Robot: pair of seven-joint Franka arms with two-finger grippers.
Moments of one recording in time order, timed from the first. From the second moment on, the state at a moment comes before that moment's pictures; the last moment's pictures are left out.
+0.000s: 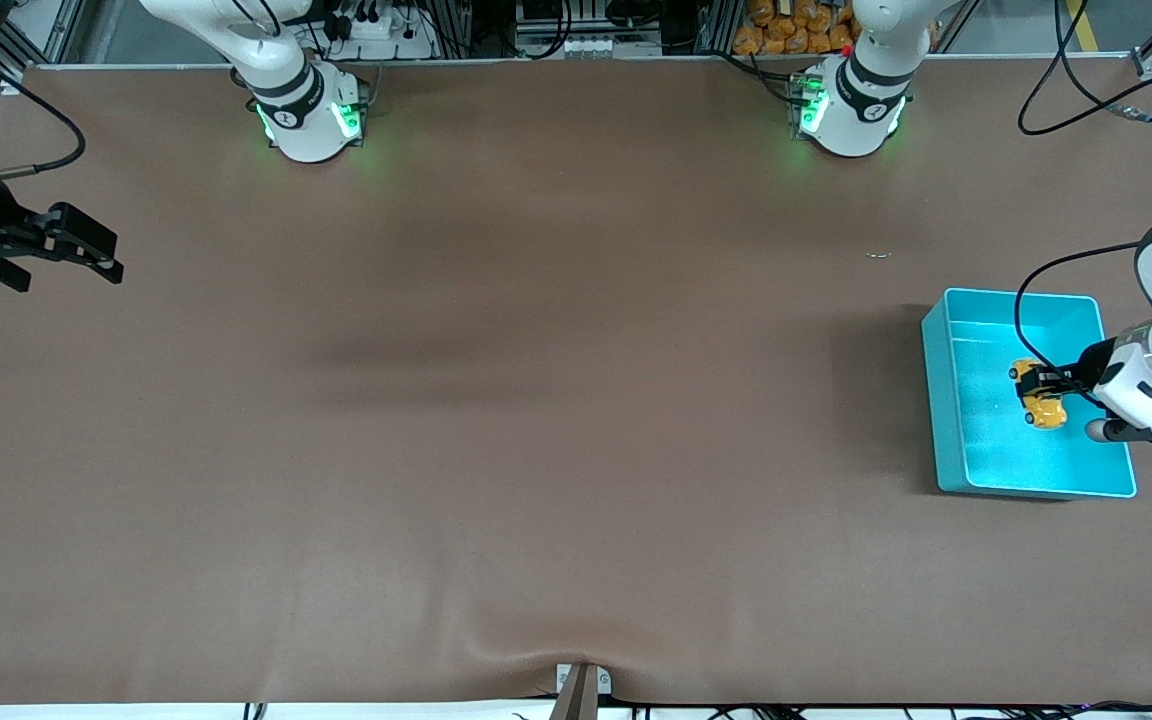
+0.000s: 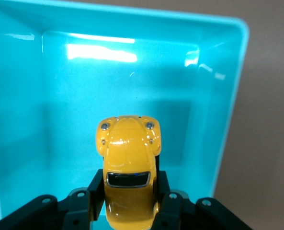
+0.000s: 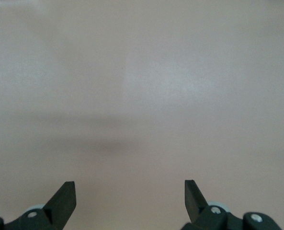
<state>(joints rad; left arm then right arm) 0.55 0.40 -0.36 -1.85 0.17 2.11 0.13 0.02 0.01 0.02 -1.53 0.00 1.57 -0.05</state>
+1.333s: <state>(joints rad) 0.55 0.59 -0.35 -1.80 0.33 2.16 0.00 0.02 0.02 0.01 -1.53 0.00 1.57 -0.05</state>
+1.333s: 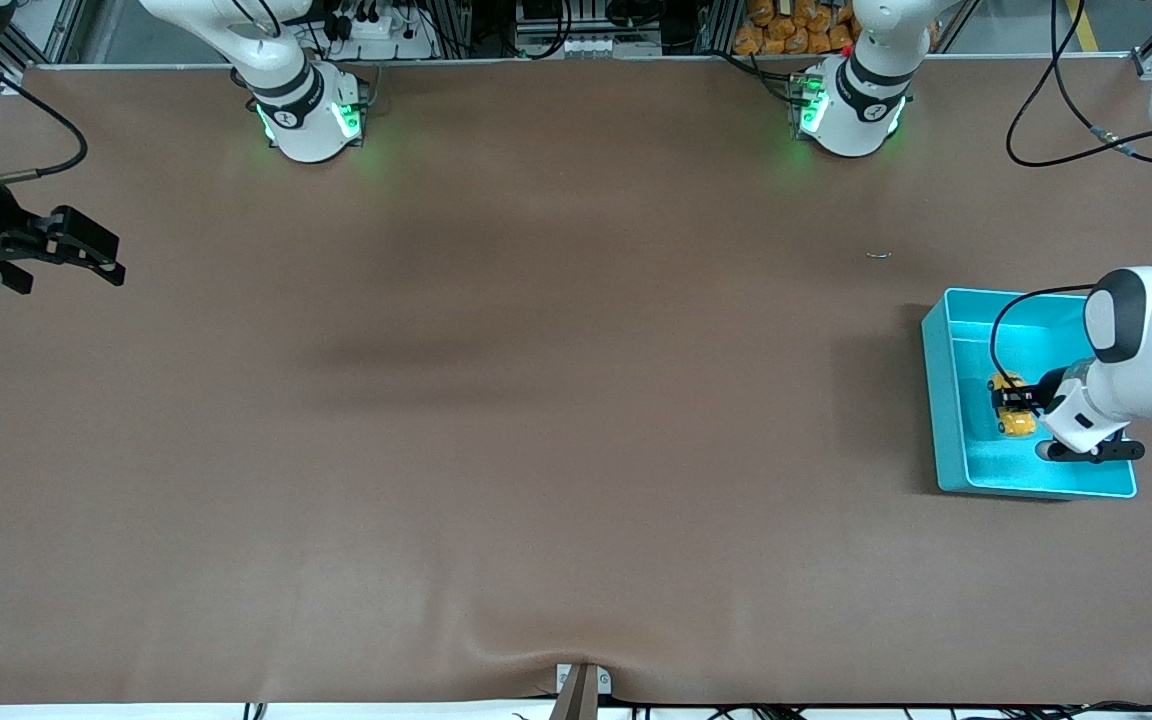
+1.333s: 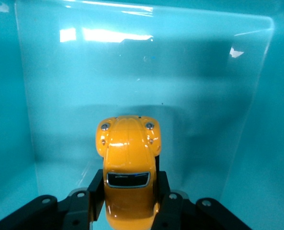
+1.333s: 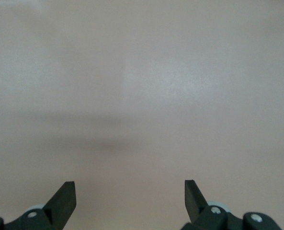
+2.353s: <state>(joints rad) 0.55 0.41 -0.52 -1.76 0.34 2.09 -0.03 0.02 0.02 0.01 -1.53 0.00 1.57 -0.05</state>
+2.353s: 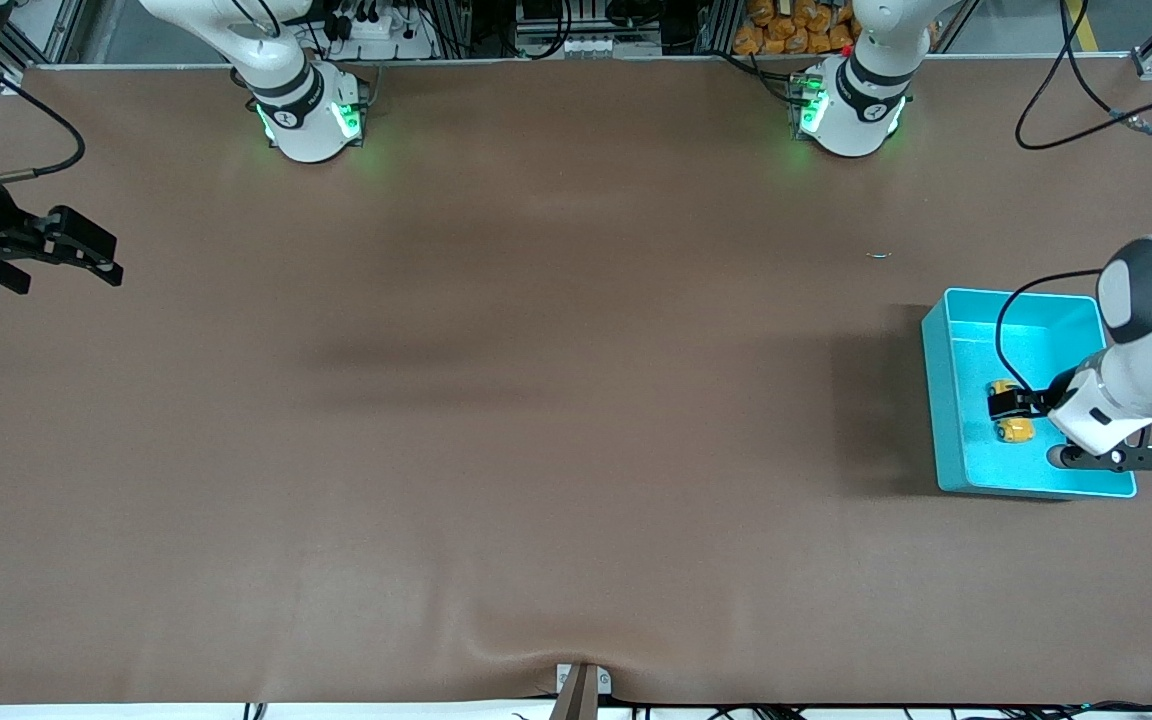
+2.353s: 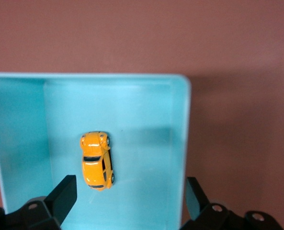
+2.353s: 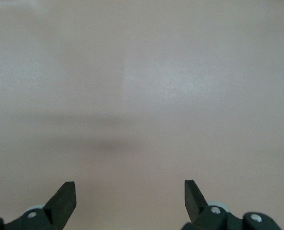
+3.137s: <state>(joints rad) 0.44 0.10 -0.50 -1.71 0.17 1.82 -0.04 0.02 0.02 0.01 -1.53 0.00 1.57 -0.05</state>
